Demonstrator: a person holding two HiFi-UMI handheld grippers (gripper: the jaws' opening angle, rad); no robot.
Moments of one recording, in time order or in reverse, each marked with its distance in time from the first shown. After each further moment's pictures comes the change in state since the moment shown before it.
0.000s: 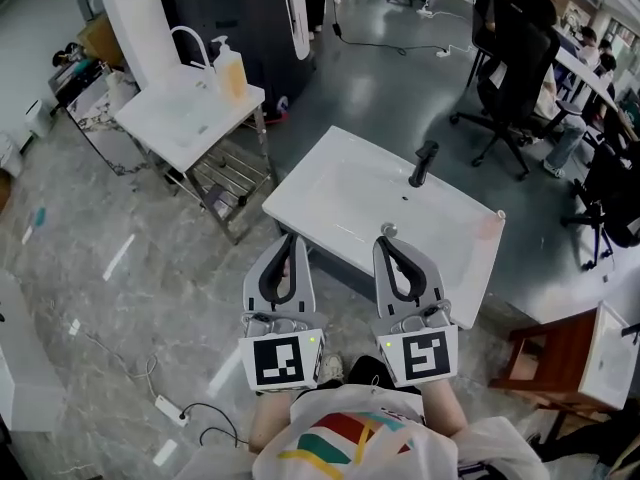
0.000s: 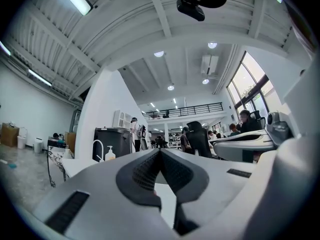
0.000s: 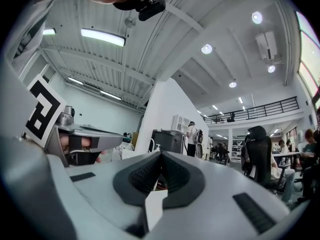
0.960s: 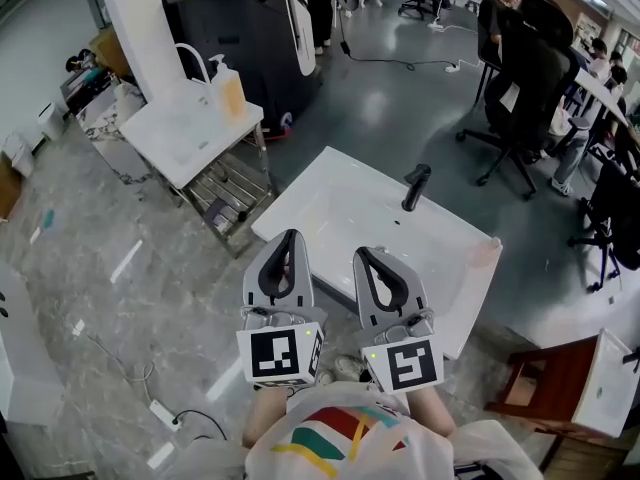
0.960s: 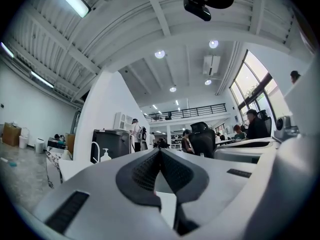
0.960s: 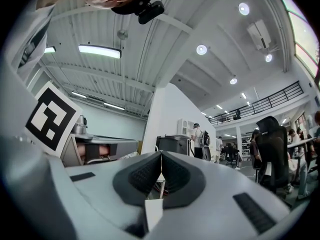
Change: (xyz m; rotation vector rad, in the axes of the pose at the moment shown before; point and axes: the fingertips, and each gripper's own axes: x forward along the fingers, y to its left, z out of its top) left arm 0.063 -0.038 0.011 -0.003 -0.034 0.036; right arm 0.018 -0.042 -0.001 0.084 -0.083 0.087
